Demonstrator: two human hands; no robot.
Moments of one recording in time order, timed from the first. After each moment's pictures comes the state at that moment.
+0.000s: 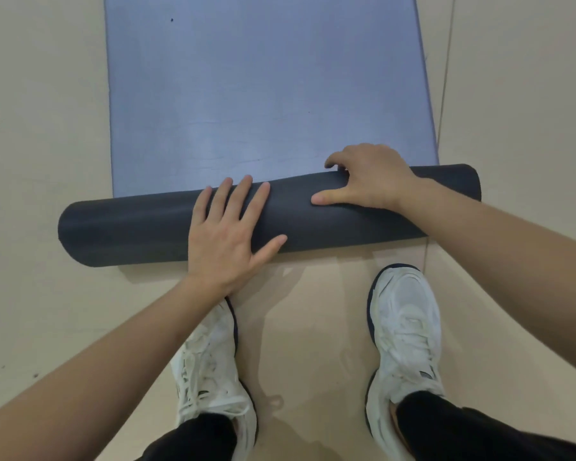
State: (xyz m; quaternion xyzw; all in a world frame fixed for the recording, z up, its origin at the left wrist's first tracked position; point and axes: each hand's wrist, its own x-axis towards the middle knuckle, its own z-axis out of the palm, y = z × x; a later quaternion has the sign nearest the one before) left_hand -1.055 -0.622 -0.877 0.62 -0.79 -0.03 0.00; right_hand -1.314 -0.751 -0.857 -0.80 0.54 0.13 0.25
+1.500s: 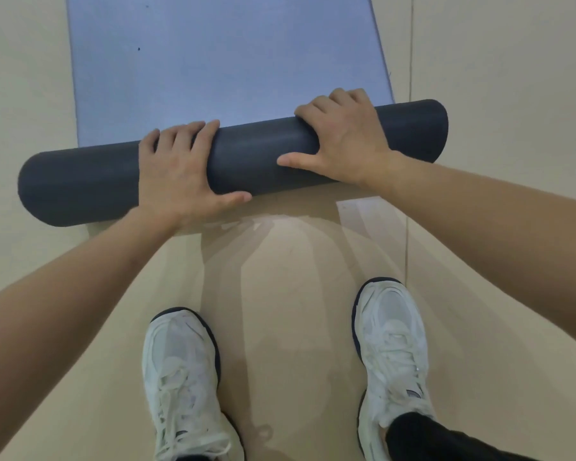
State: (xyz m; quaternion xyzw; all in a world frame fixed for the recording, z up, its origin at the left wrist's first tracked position) left_hand -1.041 -0.745 -0.856 0.64 -0.77 -0.02 0.00; right_hand -1.312 -0.800 -0.837 -0.85 0.52 0.02 0.02
